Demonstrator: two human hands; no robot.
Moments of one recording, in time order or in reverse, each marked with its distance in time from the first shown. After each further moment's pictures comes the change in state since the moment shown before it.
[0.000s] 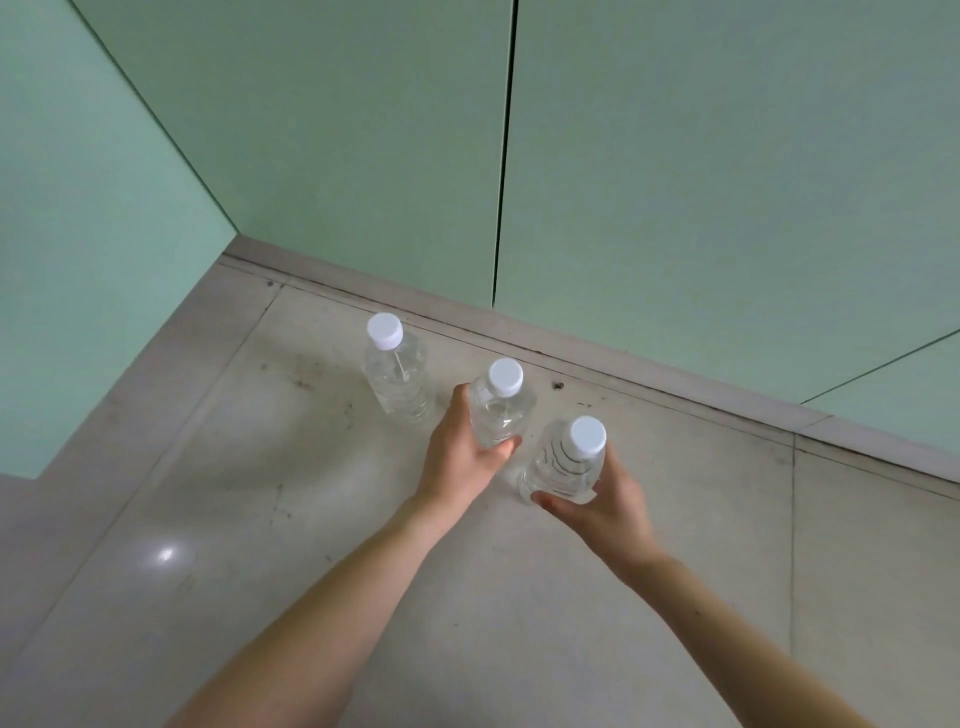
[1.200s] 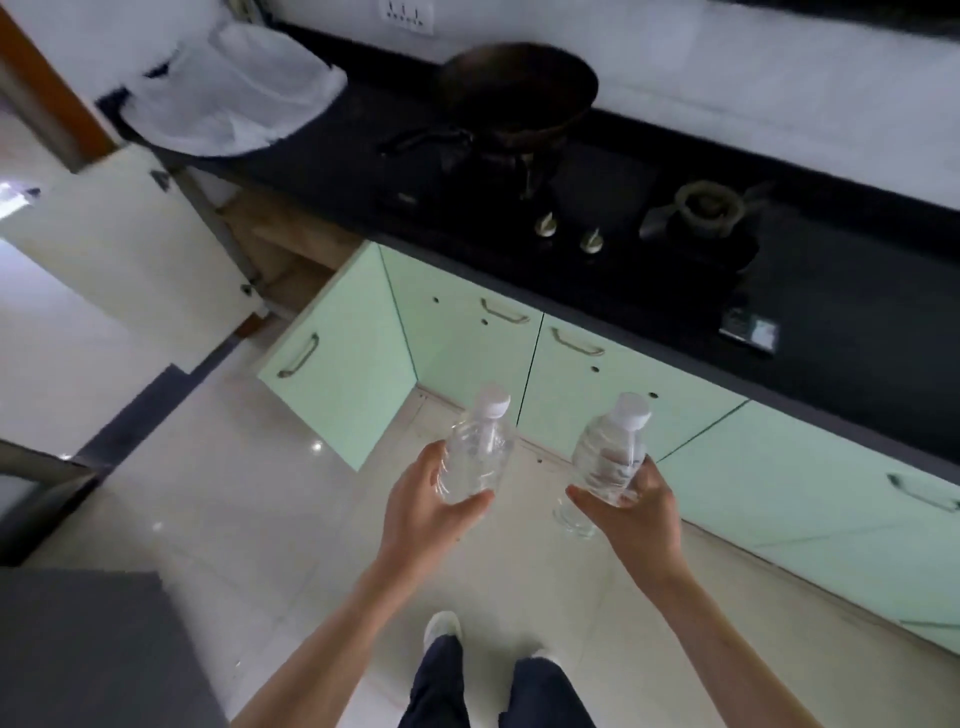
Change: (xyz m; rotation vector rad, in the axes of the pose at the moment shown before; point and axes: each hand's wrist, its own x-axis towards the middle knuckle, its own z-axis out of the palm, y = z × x) left_hand -0.307 0.630 -0.519 -0.034 0.158 -0.102; right_hand -0.364 -0.656 -0.351 0.203 0.065 0.032
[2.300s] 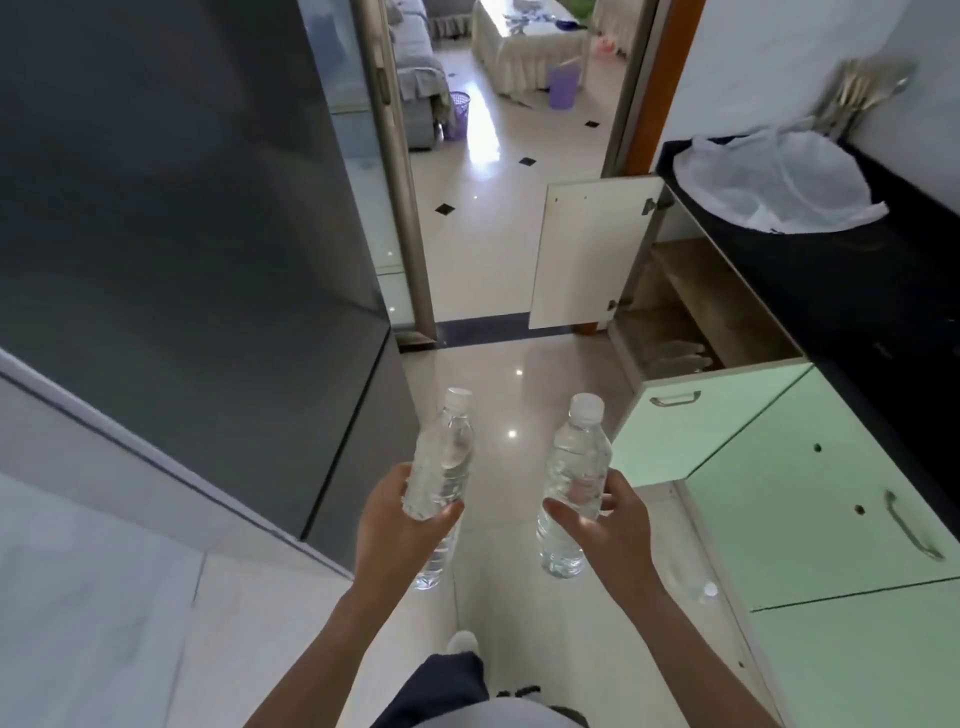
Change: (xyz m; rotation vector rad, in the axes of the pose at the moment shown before) left_hand -0.221 -0.148 -0.249 -0.005 0.872 -0.587; right_hand -0.149 -0.093 0.317 -0.191 -0.856 -0.399
